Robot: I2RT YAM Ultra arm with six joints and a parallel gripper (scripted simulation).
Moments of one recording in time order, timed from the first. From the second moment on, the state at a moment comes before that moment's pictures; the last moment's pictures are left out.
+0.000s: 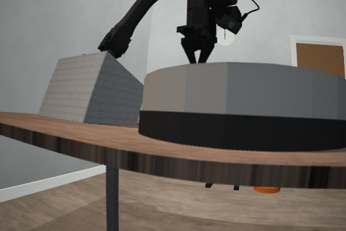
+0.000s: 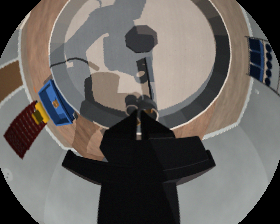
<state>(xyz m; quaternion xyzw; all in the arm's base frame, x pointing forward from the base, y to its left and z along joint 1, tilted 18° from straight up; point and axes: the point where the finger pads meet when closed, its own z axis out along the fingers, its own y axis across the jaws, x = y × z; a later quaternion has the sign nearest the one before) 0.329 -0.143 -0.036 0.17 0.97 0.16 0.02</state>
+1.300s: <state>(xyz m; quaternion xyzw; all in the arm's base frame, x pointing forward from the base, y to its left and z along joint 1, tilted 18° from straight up) 0.323 -0.145 -0.024 0.16 0.97 0.16 0.01</state>
